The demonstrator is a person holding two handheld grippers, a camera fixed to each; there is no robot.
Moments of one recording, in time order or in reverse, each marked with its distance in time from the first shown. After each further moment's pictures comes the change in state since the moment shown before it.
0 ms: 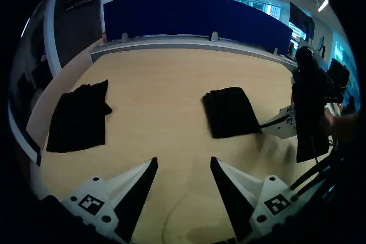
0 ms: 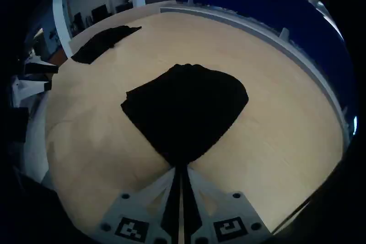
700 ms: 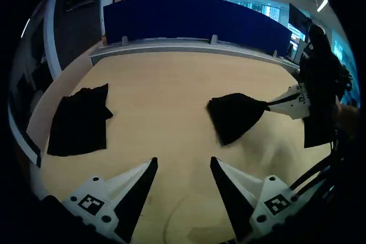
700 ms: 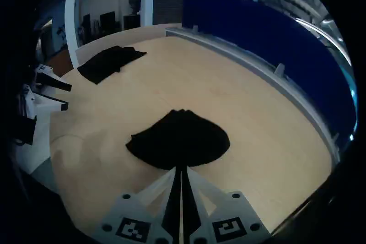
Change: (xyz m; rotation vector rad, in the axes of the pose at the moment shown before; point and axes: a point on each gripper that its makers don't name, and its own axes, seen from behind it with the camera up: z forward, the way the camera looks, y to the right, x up) left arm 0.014 -0.002 0.002 -0.003 0.021 0.004; right arm 0.078 0.011 -0.057 -0.056 0.165 -0.123
